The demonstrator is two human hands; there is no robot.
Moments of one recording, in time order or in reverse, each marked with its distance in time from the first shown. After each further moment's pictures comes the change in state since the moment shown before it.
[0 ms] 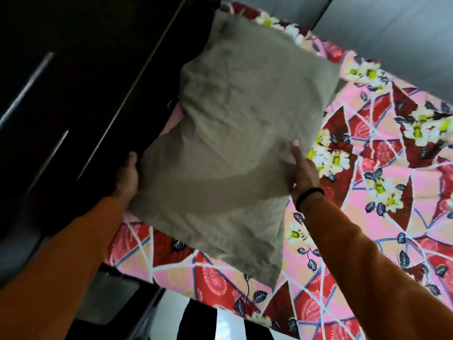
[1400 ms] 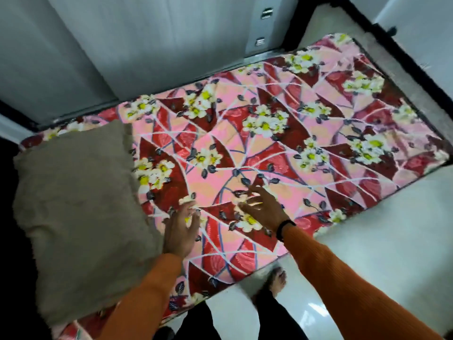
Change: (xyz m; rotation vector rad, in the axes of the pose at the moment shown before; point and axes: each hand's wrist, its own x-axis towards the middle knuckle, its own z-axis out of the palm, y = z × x) left_hand -0.434 0.048 0.315 0.709 -0.627 0.942; right_hand -0.160 0.052 -0.434 -0.186 0.063 -0.136
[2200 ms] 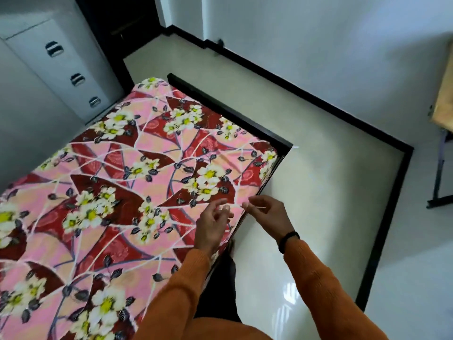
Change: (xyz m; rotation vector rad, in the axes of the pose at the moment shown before) left_hand 0.010 0.534 0.493 -0.204 -0.537 0.123; right_hand -0.096 0.189 -0.579 0.448 0.633 0.083
